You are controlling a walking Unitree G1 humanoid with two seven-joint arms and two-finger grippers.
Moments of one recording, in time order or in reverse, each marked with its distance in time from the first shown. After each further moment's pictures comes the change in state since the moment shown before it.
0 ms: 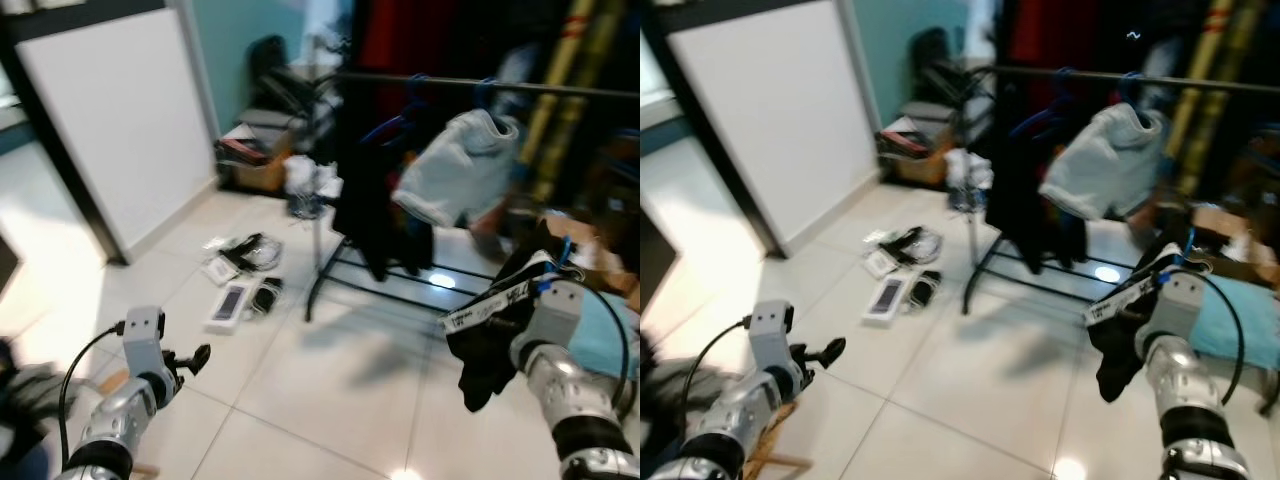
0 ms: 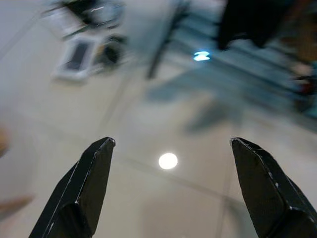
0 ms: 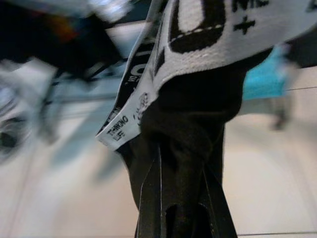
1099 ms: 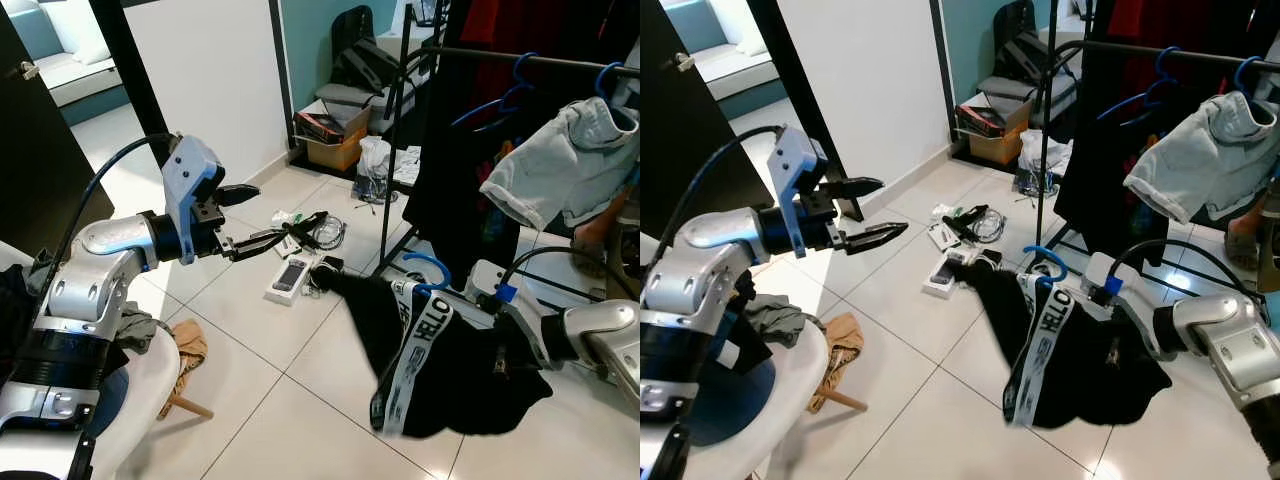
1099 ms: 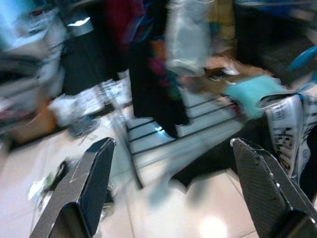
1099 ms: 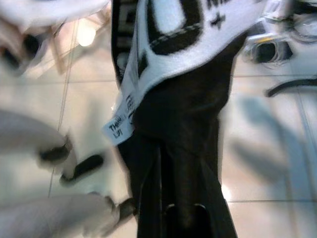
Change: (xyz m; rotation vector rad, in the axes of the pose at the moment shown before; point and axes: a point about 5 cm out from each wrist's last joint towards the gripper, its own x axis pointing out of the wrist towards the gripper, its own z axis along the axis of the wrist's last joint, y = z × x) left arm -0.036 -0.061 0.199 0.494 -0.453 -0.596; right arm -0.053 0.057 0.047 -0.649 0.165 1.011
